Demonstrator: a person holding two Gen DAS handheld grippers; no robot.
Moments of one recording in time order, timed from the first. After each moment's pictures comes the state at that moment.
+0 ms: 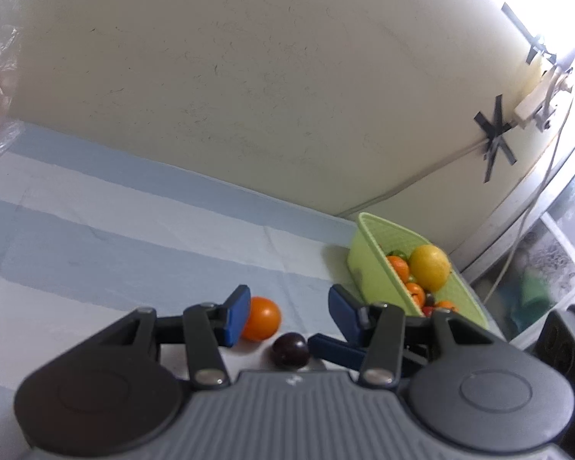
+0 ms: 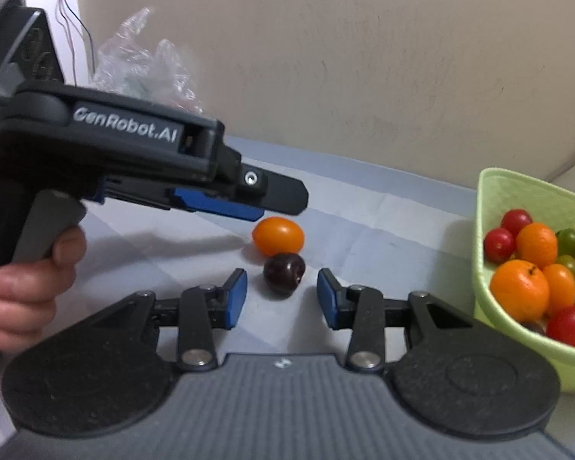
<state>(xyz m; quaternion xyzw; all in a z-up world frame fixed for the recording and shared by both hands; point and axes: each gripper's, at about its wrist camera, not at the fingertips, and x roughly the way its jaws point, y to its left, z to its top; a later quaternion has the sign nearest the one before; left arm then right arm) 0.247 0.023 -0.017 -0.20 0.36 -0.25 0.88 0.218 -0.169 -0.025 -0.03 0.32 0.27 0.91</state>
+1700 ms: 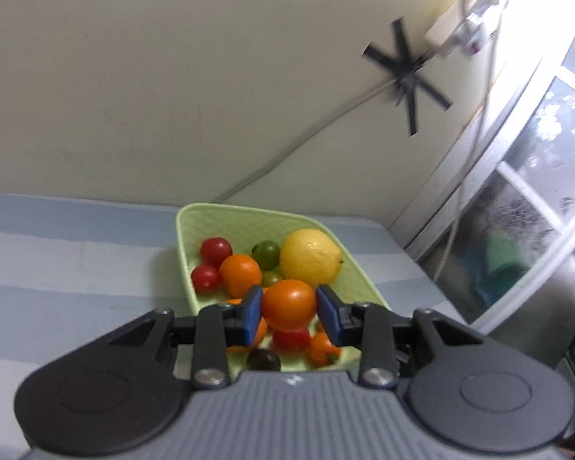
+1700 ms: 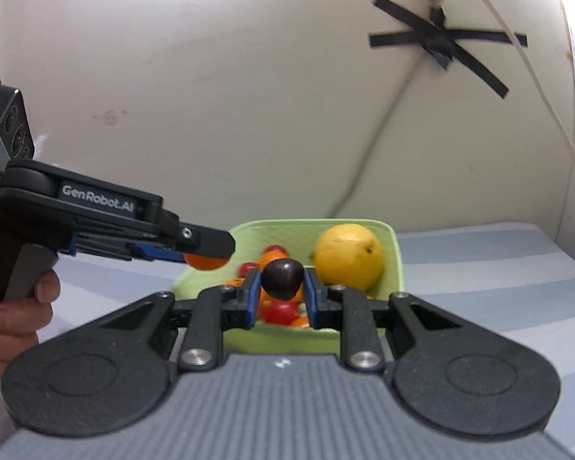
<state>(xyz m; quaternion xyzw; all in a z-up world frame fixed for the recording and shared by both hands) 0.261 -0.143 0.022 -0.13 0.36 -0.32 0.87 0.169 -0.332 0.003 0.06 0.22 0.11 0.97</state>
